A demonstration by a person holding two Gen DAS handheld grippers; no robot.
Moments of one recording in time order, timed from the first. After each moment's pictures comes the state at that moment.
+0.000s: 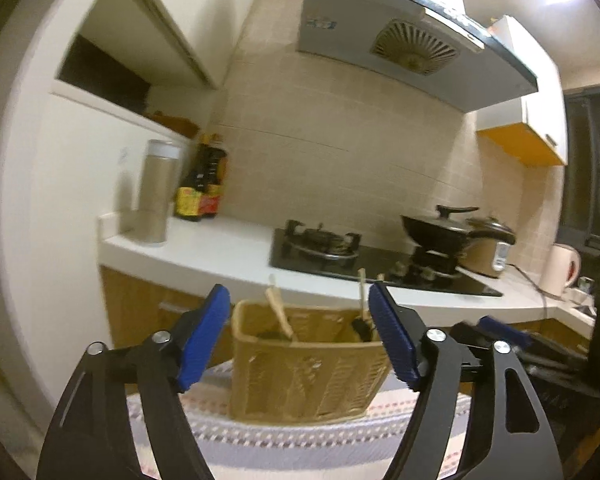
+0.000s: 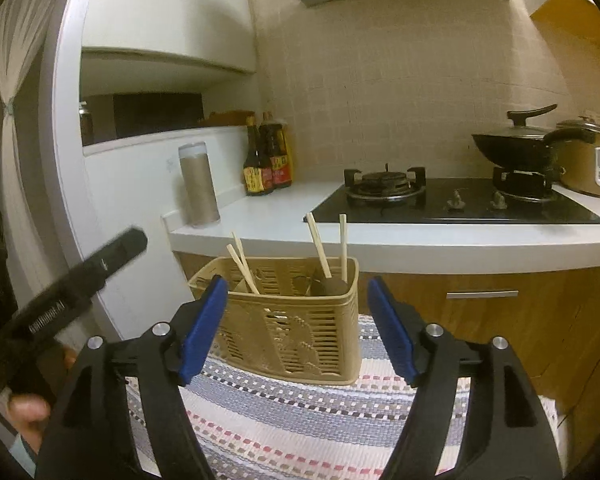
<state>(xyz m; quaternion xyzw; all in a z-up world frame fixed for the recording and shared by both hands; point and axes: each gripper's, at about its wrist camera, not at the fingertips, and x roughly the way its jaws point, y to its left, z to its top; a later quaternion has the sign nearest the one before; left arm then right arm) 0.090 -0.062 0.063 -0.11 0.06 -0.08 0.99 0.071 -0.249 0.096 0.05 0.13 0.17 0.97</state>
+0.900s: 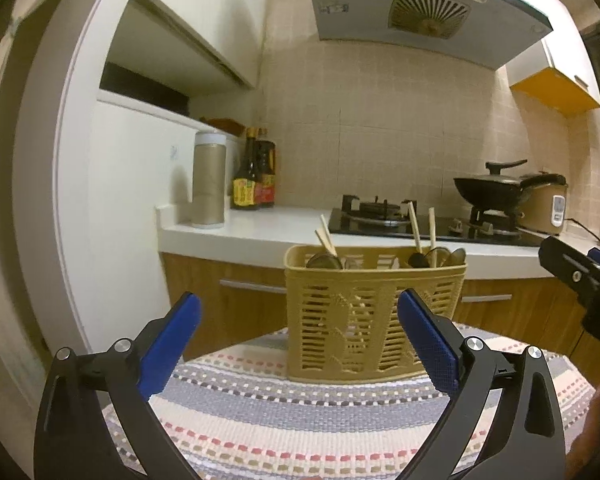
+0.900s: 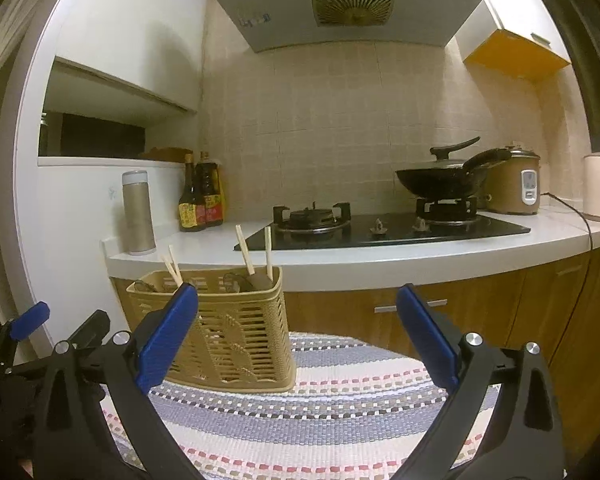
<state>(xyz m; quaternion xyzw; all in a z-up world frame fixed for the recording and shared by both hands) 0.074 -0.083 0.011 -0.03 0.08 0.03 1.00 0.036 -0.259 0.066 0.04 0.06 0.04 1.00</state>
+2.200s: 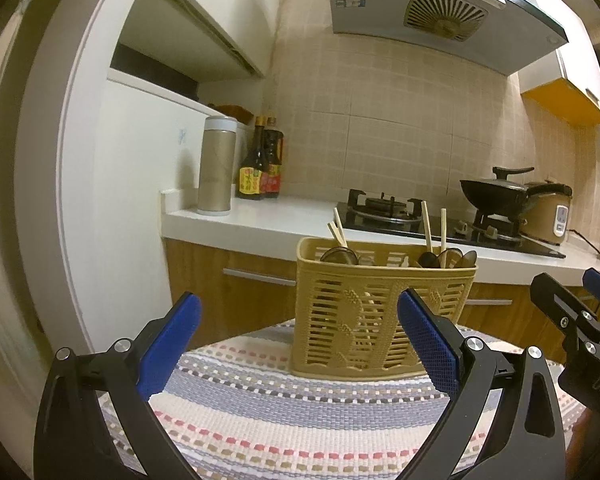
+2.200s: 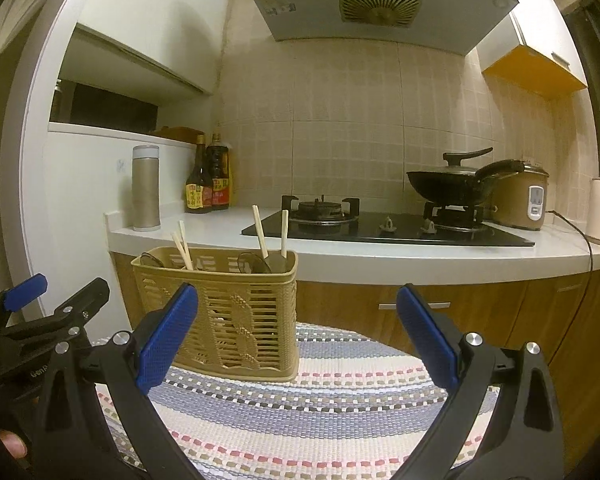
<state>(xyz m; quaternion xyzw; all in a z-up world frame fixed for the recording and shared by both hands) 0.076 -0.071 0.009 -0.06 0.09 0.03 0.99 0.039 -0.234 0.056 -0.01 0.06 0.03 1.00</state>
